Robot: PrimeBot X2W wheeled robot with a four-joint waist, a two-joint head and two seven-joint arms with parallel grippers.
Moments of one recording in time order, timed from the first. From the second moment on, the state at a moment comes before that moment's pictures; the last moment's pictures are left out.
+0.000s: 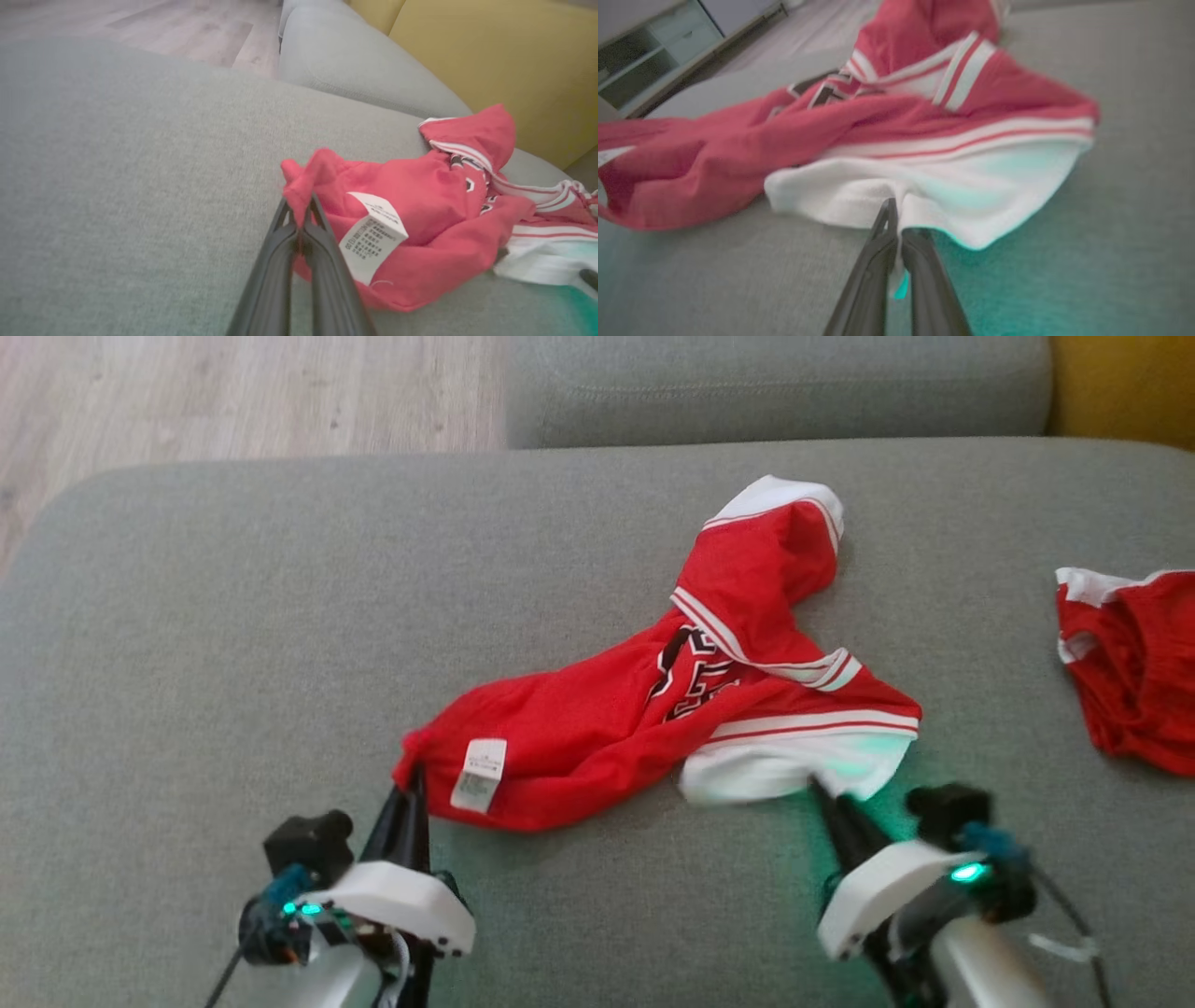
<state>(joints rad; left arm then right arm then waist) -0.20 0.20 -0.56 0.40 -0.71 0.17 -0.14 -0.16 -0.05 0.25 0.56 0.26 0.13 -0.03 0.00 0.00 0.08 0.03</state>
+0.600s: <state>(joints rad) -0.27 0.37 -0.41 -0.28 -0.71 0.23 -0.10 -0.15 -0.05 -0.11 -0.36 0.14 0.13 0.11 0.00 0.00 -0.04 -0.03</state>
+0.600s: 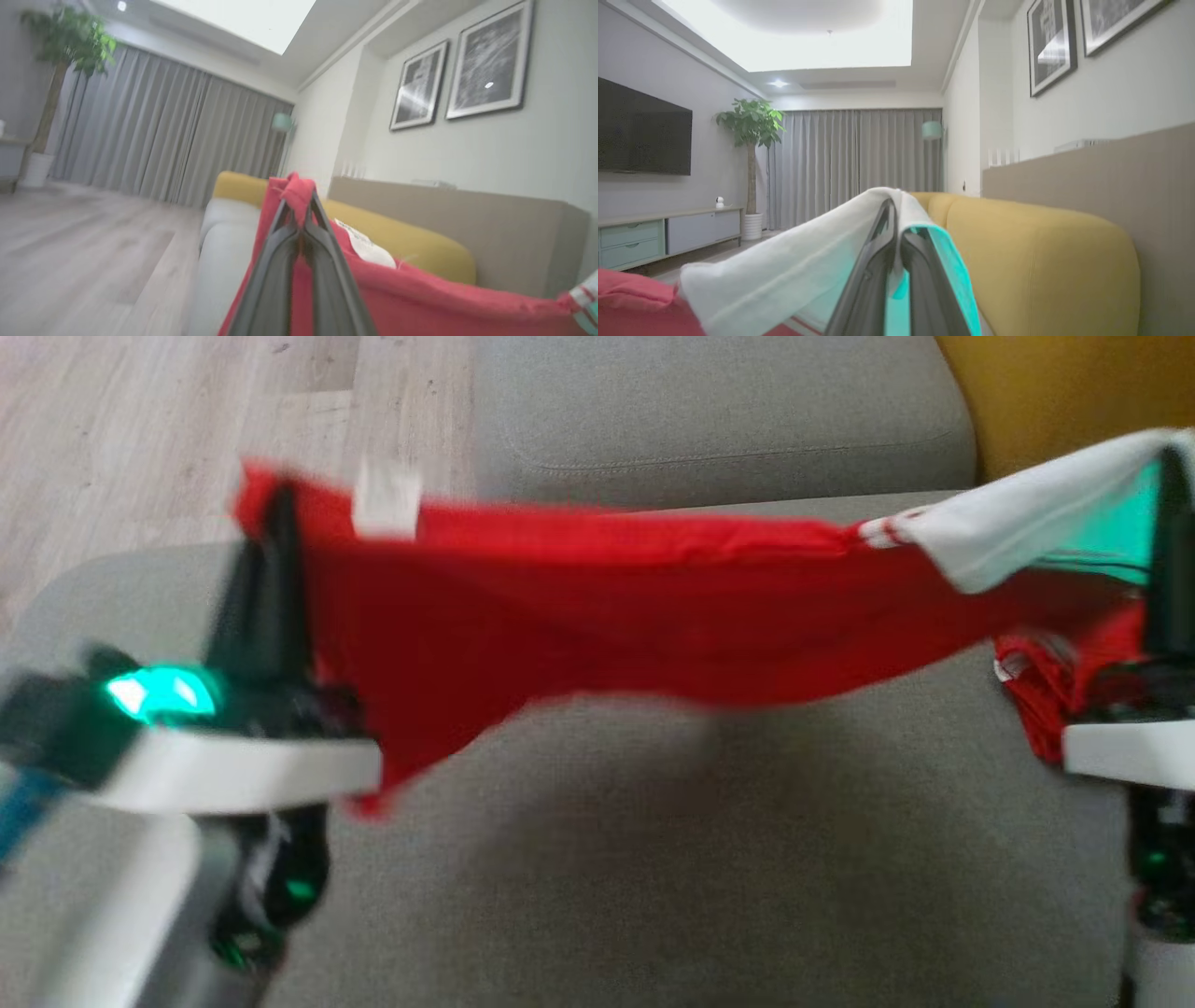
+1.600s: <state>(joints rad) -1.21 0.46 -0.42 0.32 -0.54 0.02 0.01 -1.09 -0.09 0.08 0.18 0.07 0.13 0.13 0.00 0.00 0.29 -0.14</state>
